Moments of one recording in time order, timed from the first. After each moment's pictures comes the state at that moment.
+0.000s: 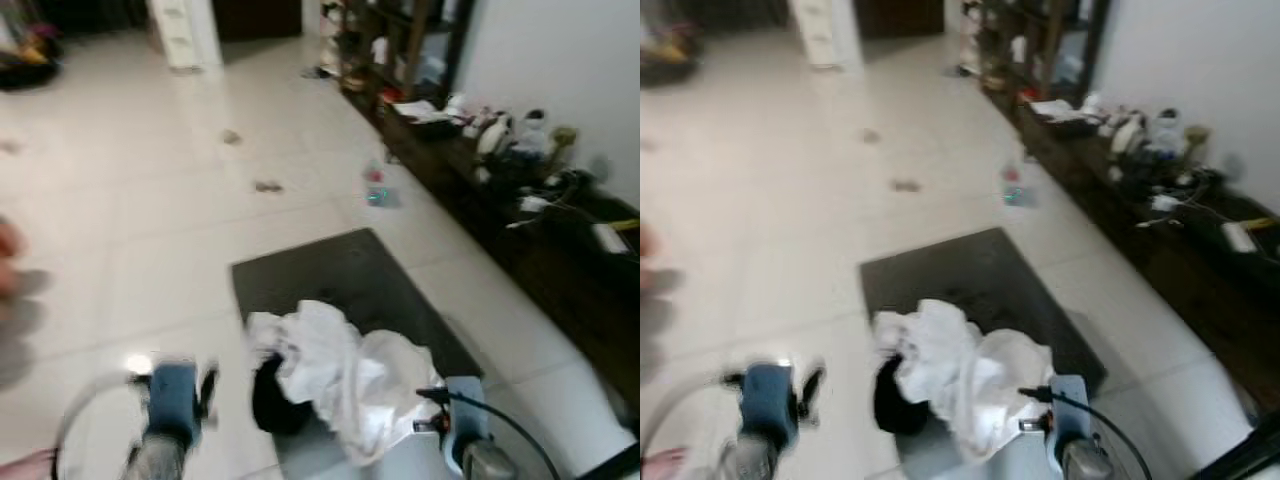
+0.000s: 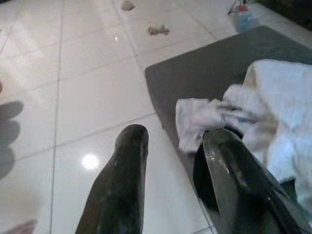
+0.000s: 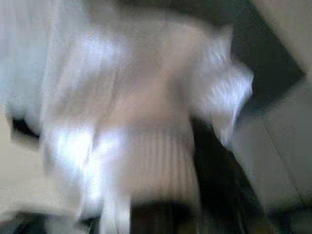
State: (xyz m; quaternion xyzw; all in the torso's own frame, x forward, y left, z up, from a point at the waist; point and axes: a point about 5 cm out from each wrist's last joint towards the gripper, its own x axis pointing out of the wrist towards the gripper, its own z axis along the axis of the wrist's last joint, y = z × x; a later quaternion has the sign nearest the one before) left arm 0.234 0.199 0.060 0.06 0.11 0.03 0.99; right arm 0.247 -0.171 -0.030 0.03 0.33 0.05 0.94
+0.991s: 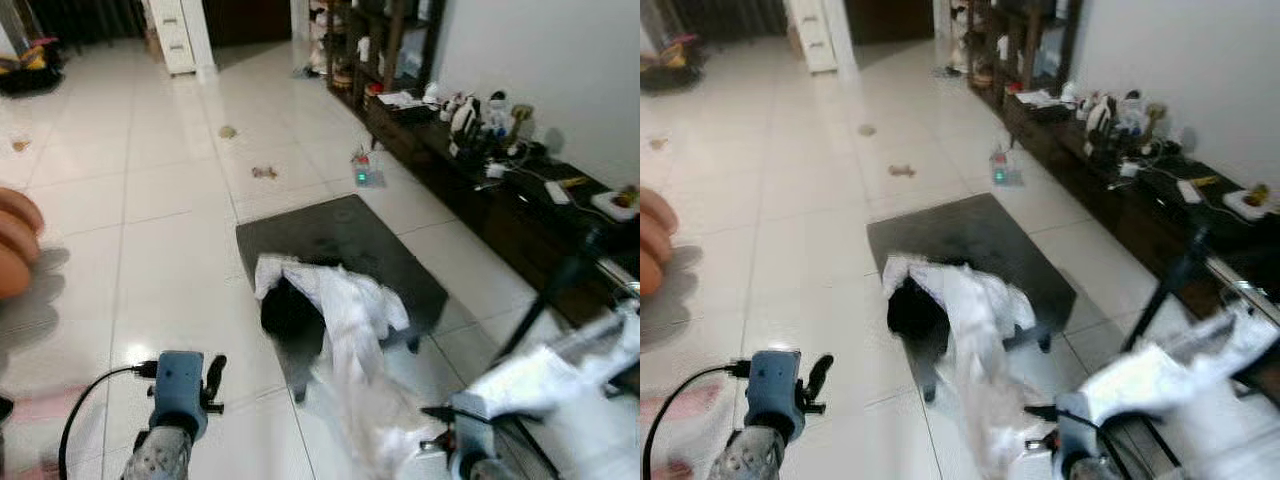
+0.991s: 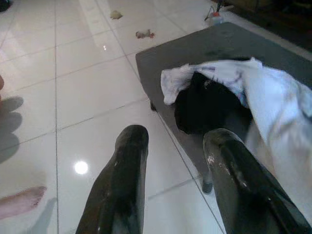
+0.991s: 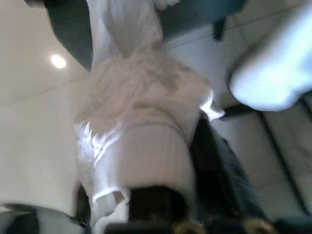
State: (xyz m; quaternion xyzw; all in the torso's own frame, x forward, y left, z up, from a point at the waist) left arm 0.244 0.195 0.069 0.06 0.09 0.02 0.99; right arm 0.233 -0.179 -0.044 0.02 0.35 0.05 0.93
